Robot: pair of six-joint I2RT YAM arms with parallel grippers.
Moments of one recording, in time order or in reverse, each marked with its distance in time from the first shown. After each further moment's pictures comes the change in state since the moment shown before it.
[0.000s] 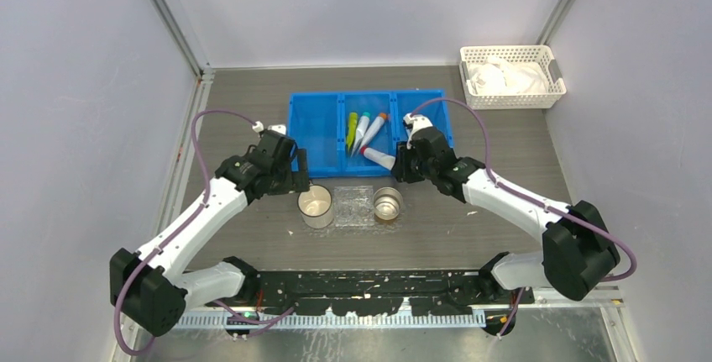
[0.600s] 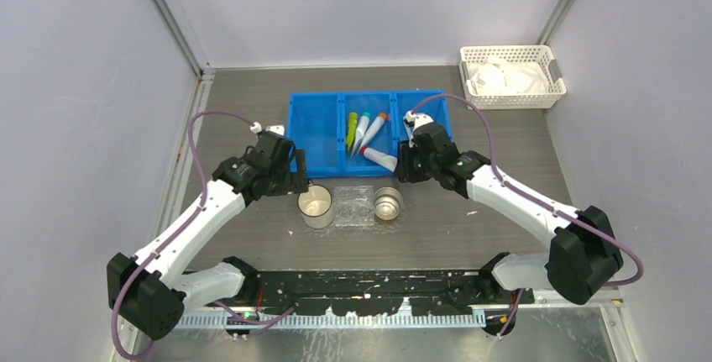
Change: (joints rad) left arm 0.000 -0.022 0.000 -0.014 -0.001 -0.004; right arm 0.001 -0.013 0.095 -0.199 0.010 0.000
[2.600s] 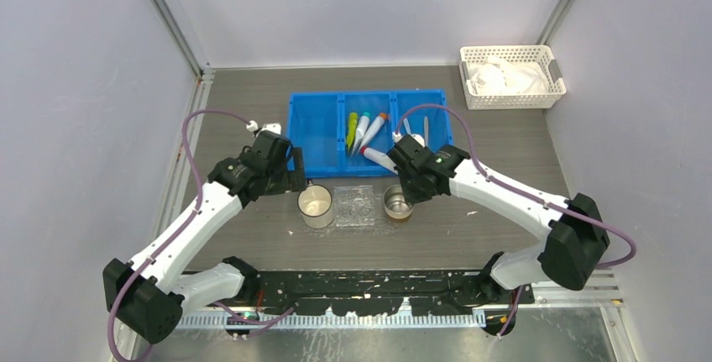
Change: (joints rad) left arm 0.000 -0.021 0.019 -0.017 -0.026 -0.001; right arm 0.190 0.064 0.178 -0.529 0.189 0.140
